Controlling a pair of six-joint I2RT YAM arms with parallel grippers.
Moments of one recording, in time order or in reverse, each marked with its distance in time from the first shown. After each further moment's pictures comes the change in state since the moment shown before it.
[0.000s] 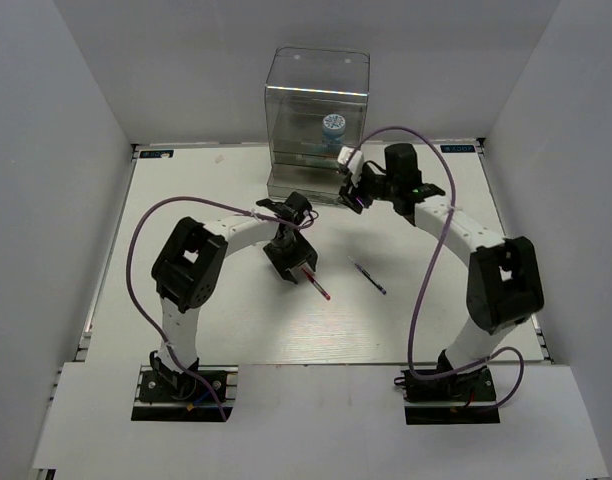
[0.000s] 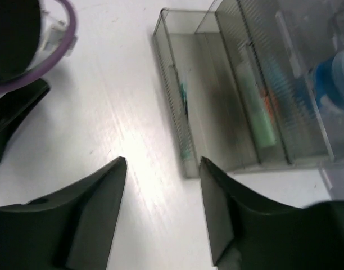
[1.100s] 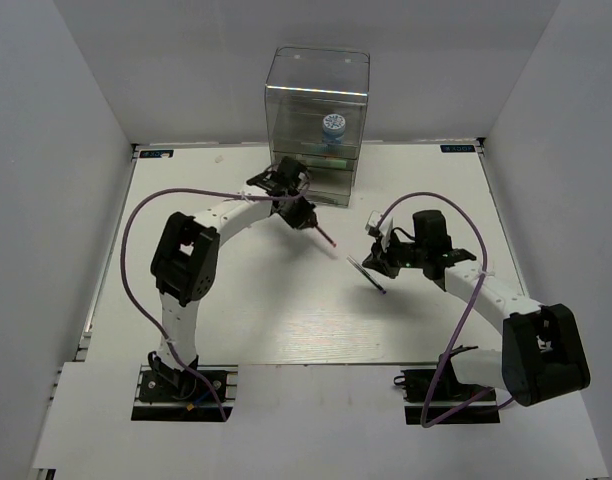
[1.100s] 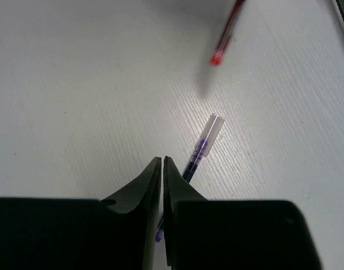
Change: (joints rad) left arm 0.066 0.047 0.215 0.150 -0.063 -0.025; right arm -0.082 -0.478 -0.666 -0.034 -0.144 0.133
